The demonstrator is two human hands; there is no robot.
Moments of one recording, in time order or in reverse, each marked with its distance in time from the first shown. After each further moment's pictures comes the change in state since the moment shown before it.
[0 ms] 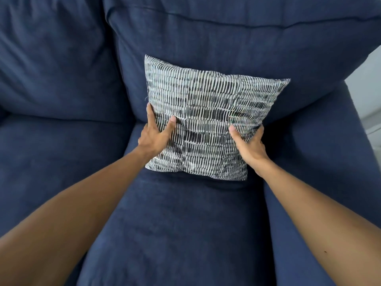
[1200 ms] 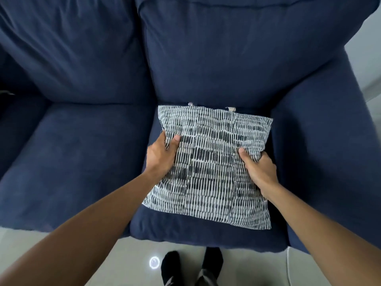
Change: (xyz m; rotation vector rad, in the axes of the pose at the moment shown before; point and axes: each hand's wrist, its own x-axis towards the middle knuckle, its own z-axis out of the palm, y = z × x) left_hand -0.160 -0.062 -0.048 0.027 0.078 0.061; right_hand -0.173 0.066 0.042 0.043 0.099 0.117
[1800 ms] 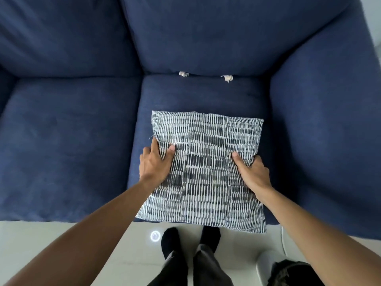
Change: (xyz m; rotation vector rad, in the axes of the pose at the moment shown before) left_hand -0.046 -0.087 0.050 0.263 -0.153 -0.231; right_hand -0.025 0.083 0.039 -0.144 -0.066 0.152
